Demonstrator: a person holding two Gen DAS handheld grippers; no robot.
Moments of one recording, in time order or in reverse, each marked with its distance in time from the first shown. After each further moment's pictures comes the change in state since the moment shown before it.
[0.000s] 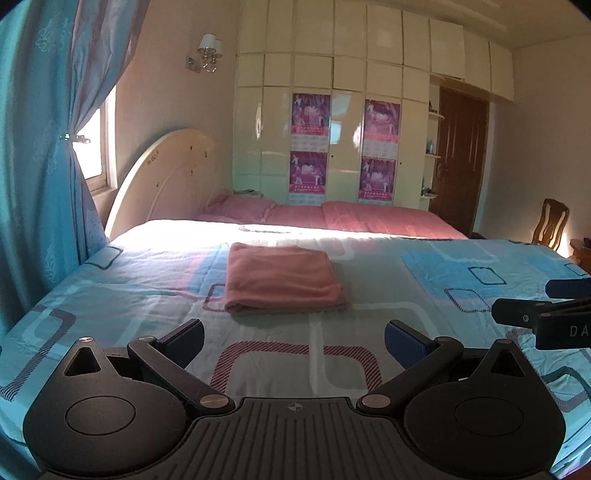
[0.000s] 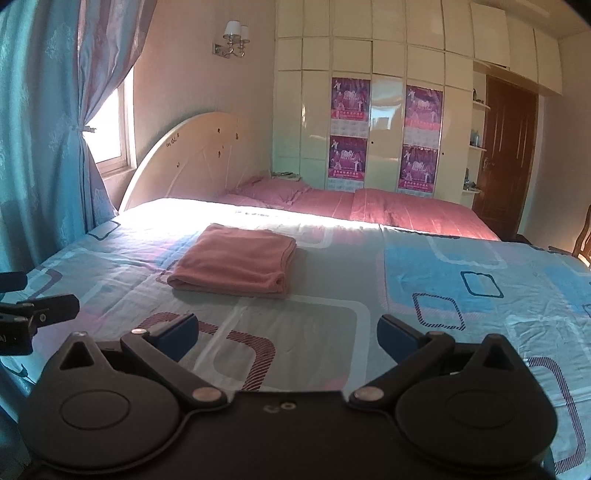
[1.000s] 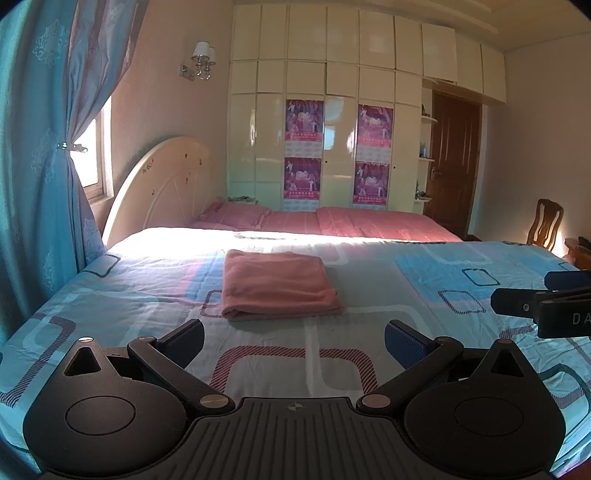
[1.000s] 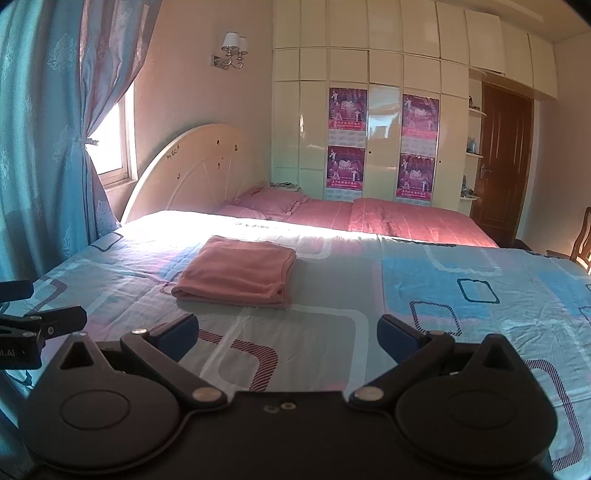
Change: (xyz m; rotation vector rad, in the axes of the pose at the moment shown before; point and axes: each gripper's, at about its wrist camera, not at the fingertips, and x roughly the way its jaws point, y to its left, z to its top) left arm -0.009 -0.002 0.000 0.014 -0.019 -0.010; right arm -0.015 0.005 0.000 0.009 -0.034 -0.005
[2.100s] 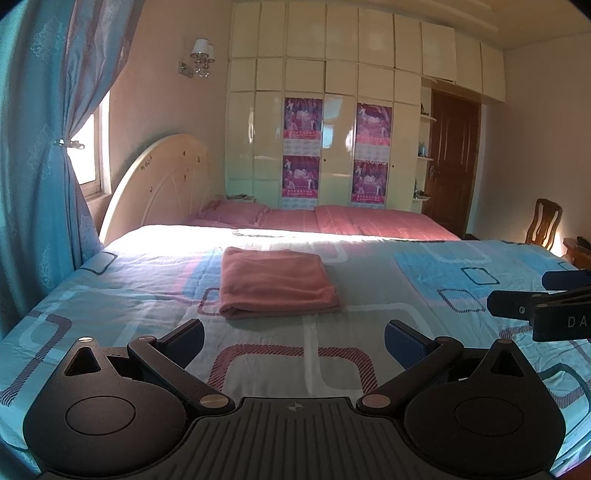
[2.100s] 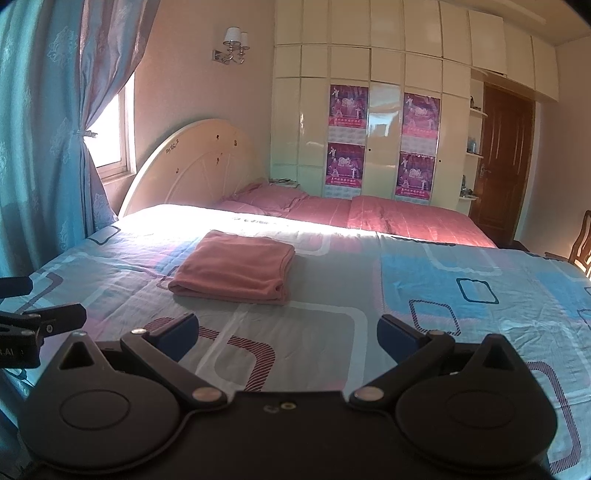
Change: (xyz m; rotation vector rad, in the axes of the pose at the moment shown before) left arm 0.006 -0.001 -0.002 -0.003 0.002 -0.006; right arm 0.006 0.006 0.000 -0.014 0.012 -0.011
